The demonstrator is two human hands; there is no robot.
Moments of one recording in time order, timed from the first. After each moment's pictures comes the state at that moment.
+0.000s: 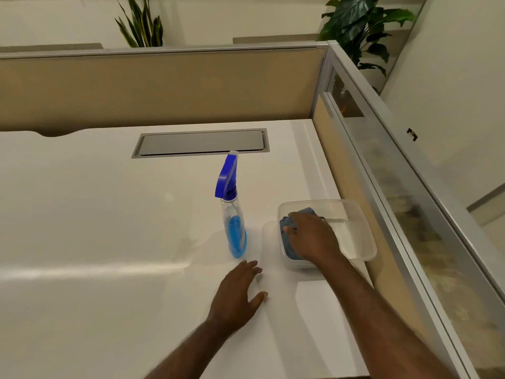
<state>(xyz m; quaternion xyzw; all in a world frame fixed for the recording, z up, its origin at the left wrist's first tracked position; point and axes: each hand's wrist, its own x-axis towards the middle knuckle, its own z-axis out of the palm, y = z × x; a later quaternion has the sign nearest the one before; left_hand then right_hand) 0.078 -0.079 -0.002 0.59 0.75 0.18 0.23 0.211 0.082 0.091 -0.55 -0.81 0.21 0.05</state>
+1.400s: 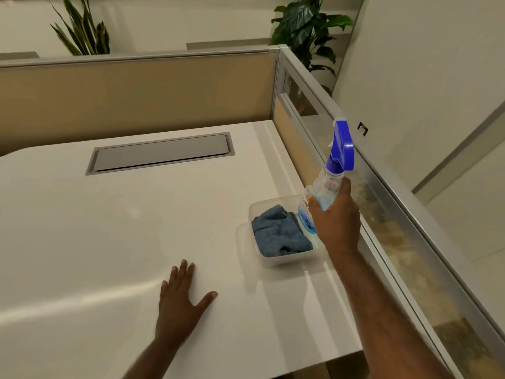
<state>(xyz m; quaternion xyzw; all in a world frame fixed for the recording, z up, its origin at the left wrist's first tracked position) 0.013 -0.098 -0.028 0.52 0.81 0.20 0.18 0.276 0.082 0.133 -0.65 -0.62 0.18 0.40</state>
